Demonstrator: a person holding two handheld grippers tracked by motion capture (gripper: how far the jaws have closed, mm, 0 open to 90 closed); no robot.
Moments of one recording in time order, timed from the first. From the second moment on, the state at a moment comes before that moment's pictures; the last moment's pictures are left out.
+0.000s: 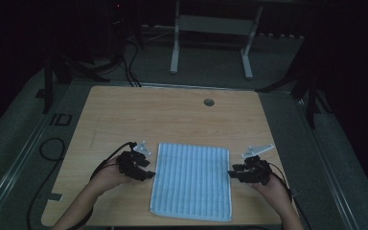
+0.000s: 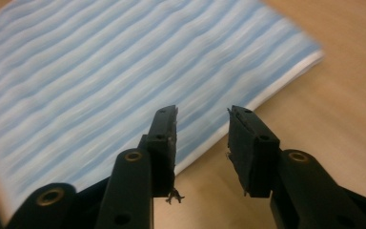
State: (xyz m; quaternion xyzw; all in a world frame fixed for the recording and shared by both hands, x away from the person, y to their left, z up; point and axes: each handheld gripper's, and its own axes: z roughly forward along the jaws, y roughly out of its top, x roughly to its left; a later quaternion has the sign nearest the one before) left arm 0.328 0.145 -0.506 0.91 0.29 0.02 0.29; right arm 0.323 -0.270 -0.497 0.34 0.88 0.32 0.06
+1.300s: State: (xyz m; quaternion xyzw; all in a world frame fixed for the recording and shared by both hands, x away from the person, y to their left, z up) left arm 0.431 0.102 -0.533 0.91 0.31 0.02 0.26; right arm 0.428 -0.236 -0.525 0.36 0.91 0.21 0.04
